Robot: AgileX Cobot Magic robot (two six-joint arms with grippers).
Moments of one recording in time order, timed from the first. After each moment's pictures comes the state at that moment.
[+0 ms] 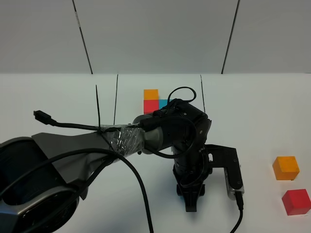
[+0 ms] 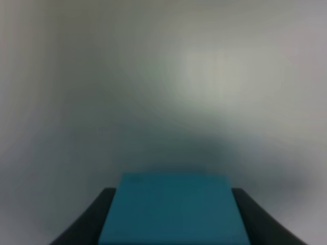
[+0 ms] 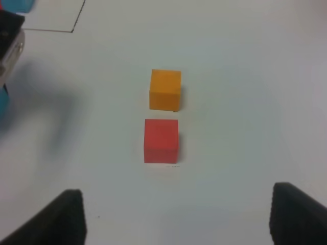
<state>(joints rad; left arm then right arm) -0.84 2.35 -1.80 -0.07 0.92 0.79 0.11 0.00 -0.49 -0.06 1.06 0.00</state>
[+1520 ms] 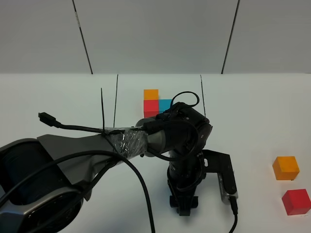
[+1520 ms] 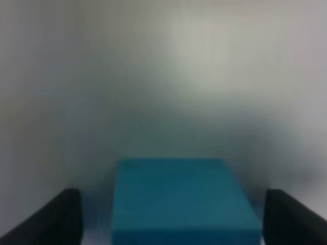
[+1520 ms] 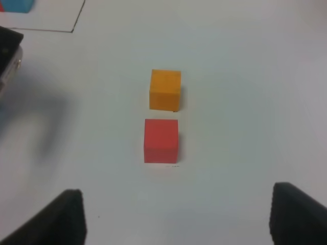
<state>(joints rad) -0.84 2.36 -1.80 0.00 1.01 0.72 0.11 0.00 -0.49 -0.06 1.06 0.00</state>
